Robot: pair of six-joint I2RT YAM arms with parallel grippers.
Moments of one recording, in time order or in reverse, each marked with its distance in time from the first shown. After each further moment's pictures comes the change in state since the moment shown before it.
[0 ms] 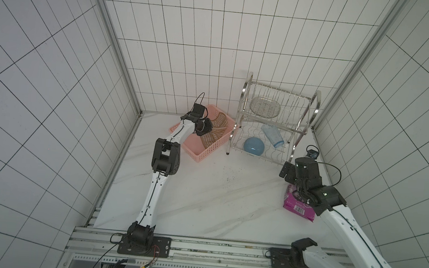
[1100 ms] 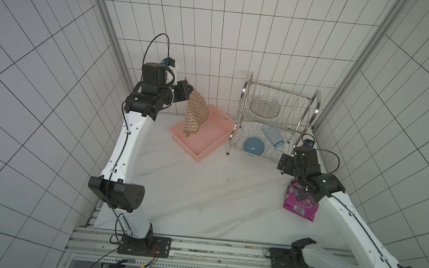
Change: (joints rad) left arm 0.097 -0.940 -0.293 -0.143 0.043 0.301; right arm 0.000 0.137 0.172 -0.056 -0.039 -0.070
